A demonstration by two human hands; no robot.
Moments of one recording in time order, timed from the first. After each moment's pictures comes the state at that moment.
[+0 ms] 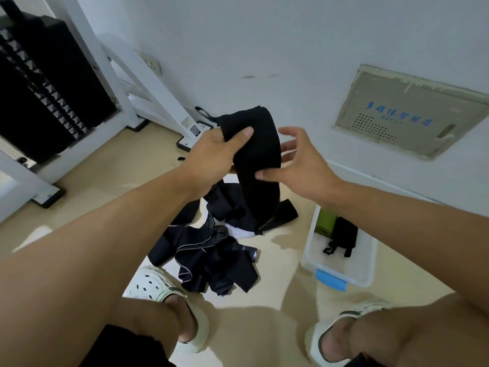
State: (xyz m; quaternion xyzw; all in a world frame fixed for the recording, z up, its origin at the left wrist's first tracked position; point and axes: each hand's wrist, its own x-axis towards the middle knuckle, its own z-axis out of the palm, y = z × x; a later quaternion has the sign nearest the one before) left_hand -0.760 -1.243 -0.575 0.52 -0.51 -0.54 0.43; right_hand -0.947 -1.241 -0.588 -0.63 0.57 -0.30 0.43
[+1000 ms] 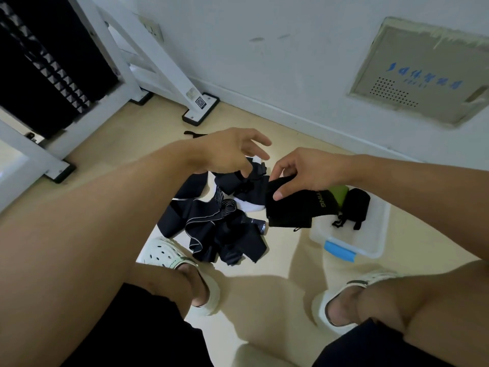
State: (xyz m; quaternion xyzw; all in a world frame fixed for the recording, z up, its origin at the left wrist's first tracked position) left_hand -0.741 -1.242 -0.594 0.55 -0.67 -0.50 0.03; right_hand -0.965 -1.247 -0.625 -0.75 0.46 0.05 0.47
